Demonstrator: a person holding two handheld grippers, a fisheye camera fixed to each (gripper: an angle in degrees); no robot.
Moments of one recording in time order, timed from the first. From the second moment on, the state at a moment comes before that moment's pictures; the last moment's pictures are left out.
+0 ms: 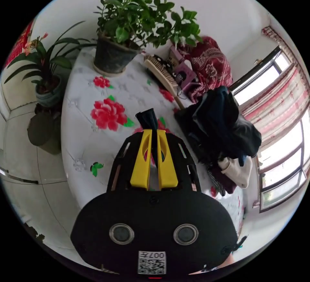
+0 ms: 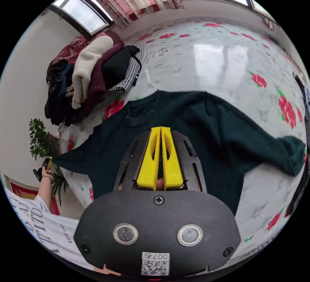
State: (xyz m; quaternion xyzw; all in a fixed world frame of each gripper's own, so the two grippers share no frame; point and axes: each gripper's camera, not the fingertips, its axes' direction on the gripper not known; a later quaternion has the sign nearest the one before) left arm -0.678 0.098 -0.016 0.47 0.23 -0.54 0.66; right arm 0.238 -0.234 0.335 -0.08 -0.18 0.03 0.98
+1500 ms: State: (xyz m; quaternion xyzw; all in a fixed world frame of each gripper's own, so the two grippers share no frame) left arm -0.201 -0.201 0.164 0.27 0.18 -0.02 0.95; right arm 0.283 -0.195 0.304 -0.14 -0.16 -0.11 0.97
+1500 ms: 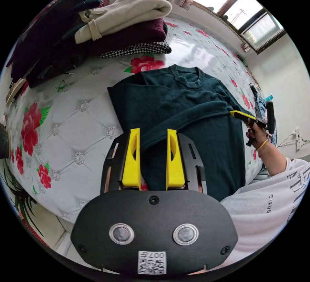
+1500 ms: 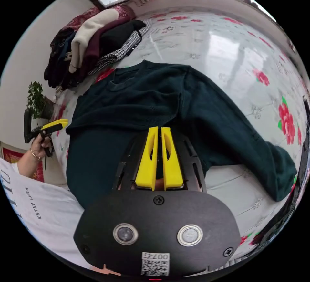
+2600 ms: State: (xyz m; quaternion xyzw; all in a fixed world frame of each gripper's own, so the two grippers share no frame) left arm -0.277 -0.252 0.332 0.22 0.17 0.08 0.96; right arm 0.329 -0.112 0.204 -0.12 -0.17 0.09 0.97
